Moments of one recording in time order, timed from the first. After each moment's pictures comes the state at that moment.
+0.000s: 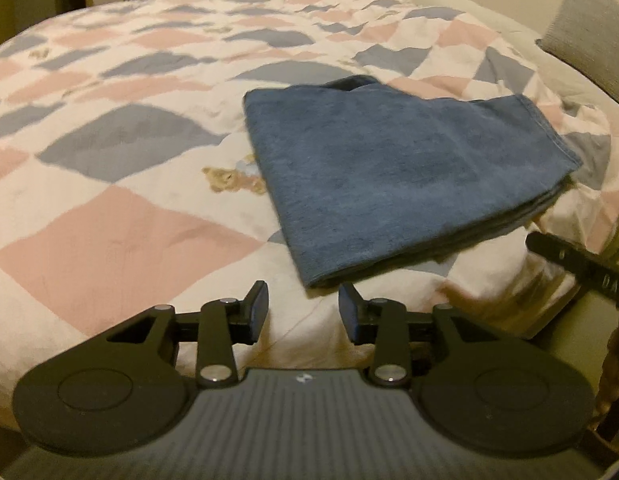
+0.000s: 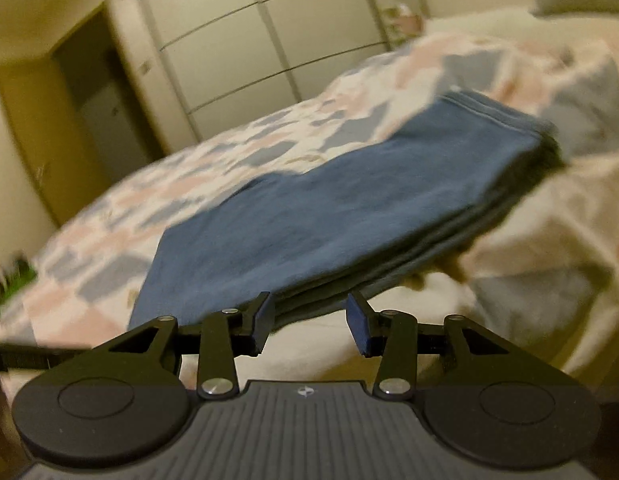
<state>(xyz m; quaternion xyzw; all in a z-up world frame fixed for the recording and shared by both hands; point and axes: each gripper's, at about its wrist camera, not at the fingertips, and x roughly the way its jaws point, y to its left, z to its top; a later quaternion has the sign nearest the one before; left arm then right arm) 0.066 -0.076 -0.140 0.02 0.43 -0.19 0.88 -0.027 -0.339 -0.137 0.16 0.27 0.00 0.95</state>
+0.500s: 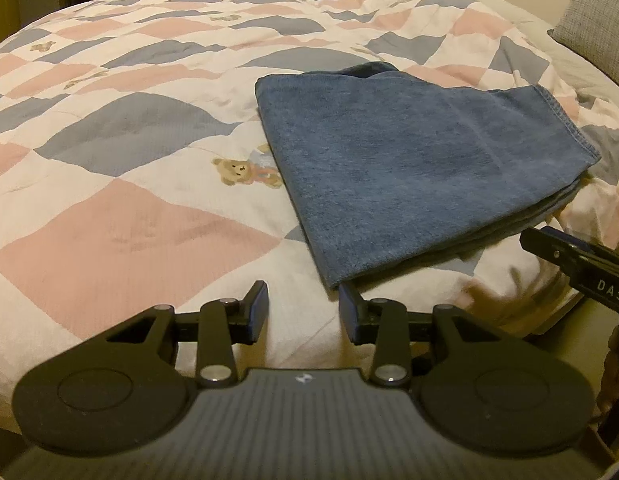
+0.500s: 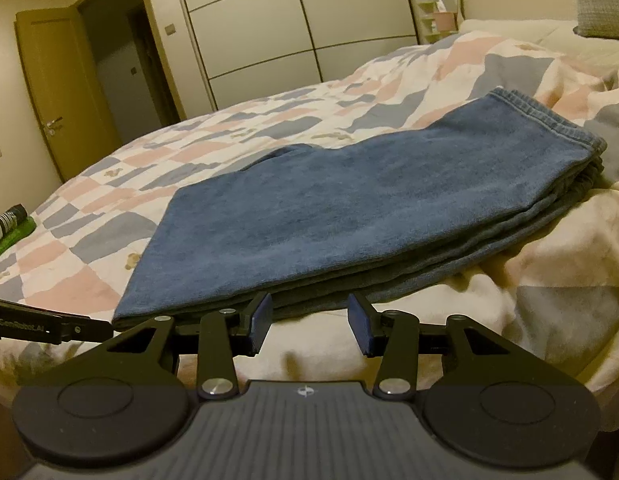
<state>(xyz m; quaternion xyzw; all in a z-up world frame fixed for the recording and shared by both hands) 0.079 -0.075 -0.149 0.02 0.44 -0.19 0.88 -0.004 -0.320 -0.147 0.12 0.29 0.02 0.95</state>
